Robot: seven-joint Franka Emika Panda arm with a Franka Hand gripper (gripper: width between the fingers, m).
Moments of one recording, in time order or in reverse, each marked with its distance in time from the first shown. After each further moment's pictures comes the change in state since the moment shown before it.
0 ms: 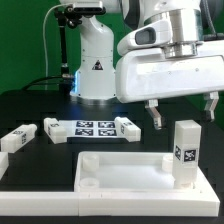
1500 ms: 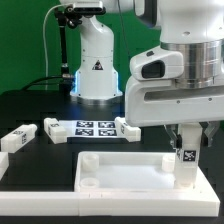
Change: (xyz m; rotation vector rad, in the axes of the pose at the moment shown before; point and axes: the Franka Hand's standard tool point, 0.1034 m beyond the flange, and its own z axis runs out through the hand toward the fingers) arm 0.011 -0.006 0.033 0.002 -0.326 0.300
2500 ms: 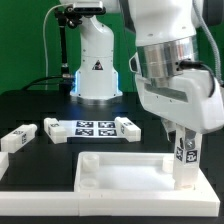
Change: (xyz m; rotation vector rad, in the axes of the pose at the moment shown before) arm -0.014 0.013 0.002 0.168 0.005 1.250
